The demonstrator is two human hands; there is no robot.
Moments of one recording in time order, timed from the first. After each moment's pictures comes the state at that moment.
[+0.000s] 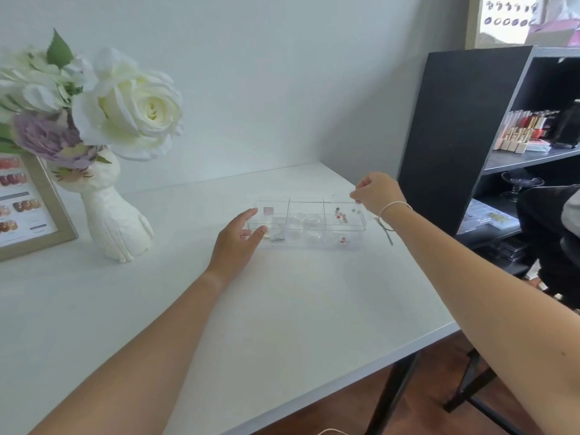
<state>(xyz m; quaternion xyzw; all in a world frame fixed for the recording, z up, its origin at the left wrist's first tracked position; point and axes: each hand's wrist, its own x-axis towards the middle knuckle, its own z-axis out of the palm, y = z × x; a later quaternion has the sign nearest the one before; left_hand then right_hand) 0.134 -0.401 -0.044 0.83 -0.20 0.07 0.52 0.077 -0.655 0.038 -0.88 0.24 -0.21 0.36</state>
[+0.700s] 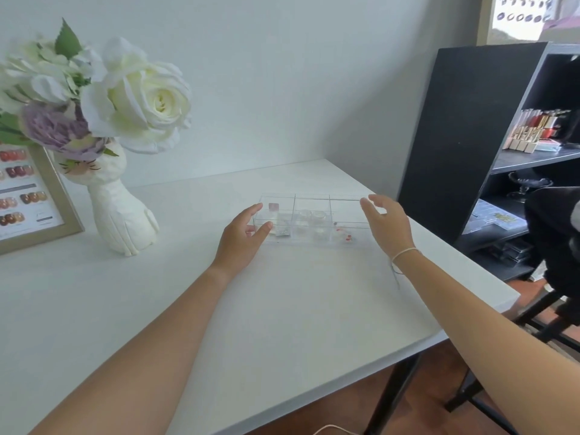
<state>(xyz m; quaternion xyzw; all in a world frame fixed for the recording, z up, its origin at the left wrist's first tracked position) 0.136 -0.400 -0.045 0.83 -0.19 0.06 0.52 0.050 -0.643 -0.021 -0.80 0.20 -0.30 0.48</state>
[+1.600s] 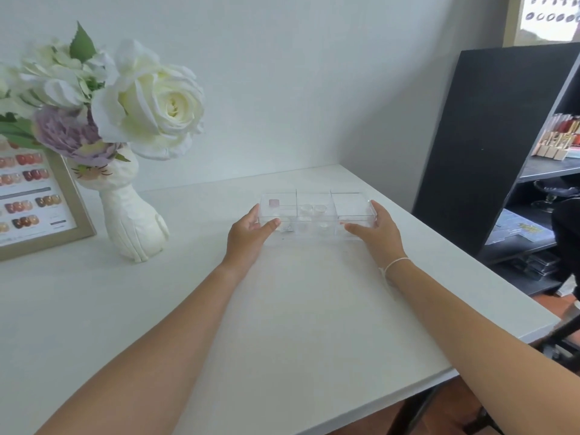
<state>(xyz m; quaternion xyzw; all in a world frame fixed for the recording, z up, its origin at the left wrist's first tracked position) 0.156 -0.404 -0.040 0.77 -0.14 0.03 0.62 0.083 -0.627 -0.039 -0.76 0.15 -0.25 0.58</state>
